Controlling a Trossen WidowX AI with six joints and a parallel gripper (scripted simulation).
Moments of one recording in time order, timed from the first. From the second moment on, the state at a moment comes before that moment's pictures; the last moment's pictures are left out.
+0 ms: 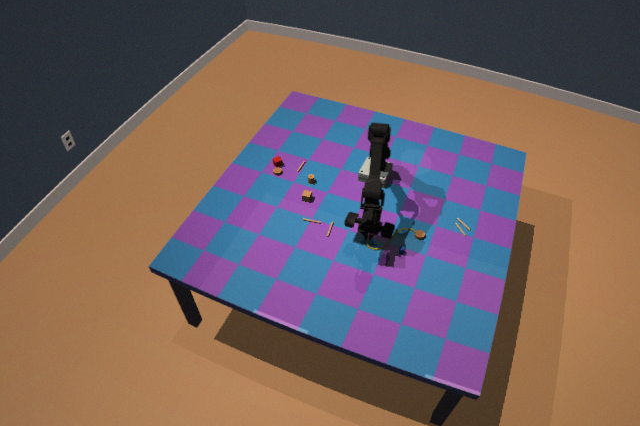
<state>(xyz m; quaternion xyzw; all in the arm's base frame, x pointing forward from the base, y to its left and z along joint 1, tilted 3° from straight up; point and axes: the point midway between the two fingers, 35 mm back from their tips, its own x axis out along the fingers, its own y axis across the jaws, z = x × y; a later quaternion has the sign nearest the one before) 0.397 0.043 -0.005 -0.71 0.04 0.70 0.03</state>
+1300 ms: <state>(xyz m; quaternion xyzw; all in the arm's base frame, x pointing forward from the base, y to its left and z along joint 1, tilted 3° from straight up) 0.364 0.045 -0.007 -0.71 0.04 0.70 0.03</state>
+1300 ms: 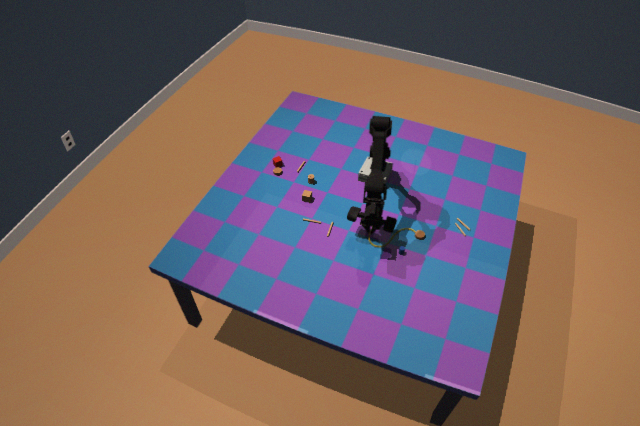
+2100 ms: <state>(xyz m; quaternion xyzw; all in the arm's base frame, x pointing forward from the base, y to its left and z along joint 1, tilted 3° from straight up) 0.333 0.048 -0.007 -0.71 0.04 0.70 0.03</state>
